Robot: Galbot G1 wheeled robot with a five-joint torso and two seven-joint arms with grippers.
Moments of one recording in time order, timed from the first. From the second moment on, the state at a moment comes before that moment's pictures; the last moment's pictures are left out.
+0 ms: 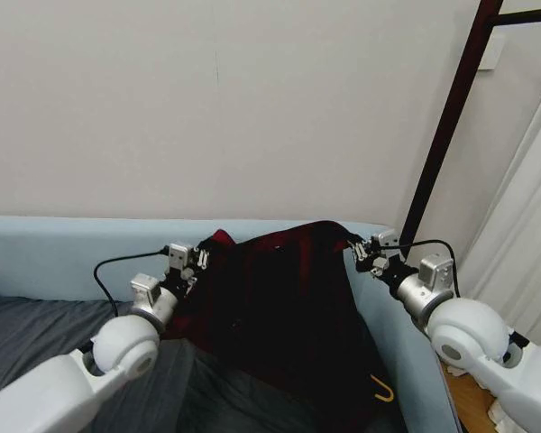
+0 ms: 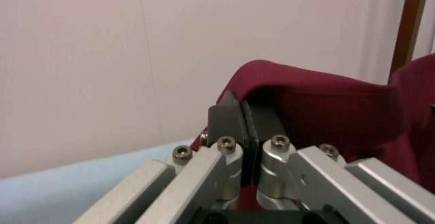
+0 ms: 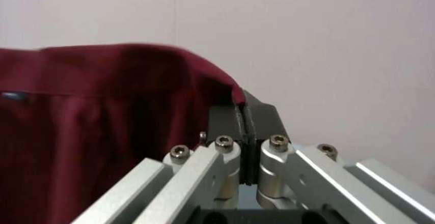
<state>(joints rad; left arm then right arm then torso) 0.61 -0.52 0.07 -2.03 -1.00 0.04 -0.37 -0.51 0.59 -0.07 2.02 1.02 -0.24 0.29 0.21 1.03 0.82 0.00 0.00</state>
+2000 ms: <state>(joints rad) 0.79 -0.51 0.03 -1.98 -1.28 0.34 -0.37 -0.64 0.69 -0.19 1.96 1.20 -0.47 0.30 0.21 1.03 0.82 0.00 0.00</state>
